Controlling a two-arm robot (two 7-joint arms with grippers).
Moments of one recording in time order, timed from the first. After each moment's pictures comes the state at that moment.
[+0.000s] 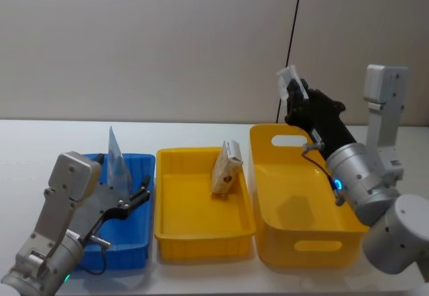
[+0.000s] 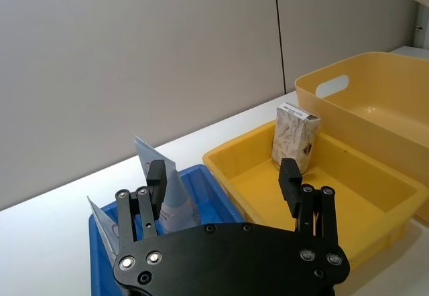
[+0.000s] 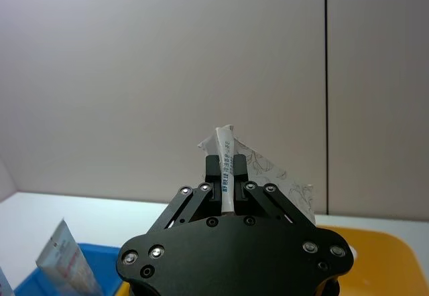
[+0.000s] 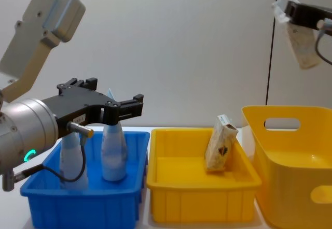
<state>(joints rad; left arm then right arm) -0.24 0.38 0.45 -1.63 -0.20 0.01 -0.01 0.34 0.12 -0.15 -1.55 0.31 0.08 0.13</state>
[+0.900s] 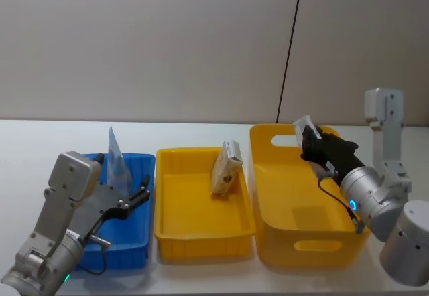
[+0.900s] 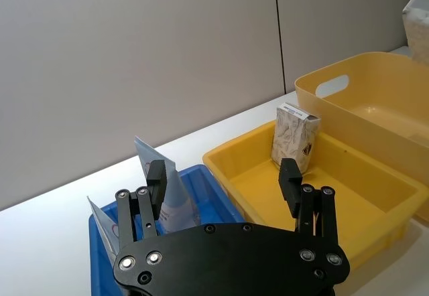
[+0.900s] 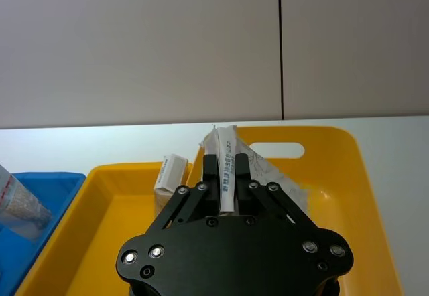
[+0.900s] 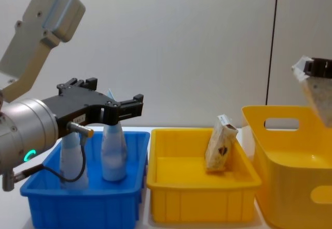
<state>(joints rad) -0.24 0.38 0.45 -1.63 -0.20 0.01 -0.01 0.31 0.14 -0.10 -1.56 0.30 0.36 0.06</state>
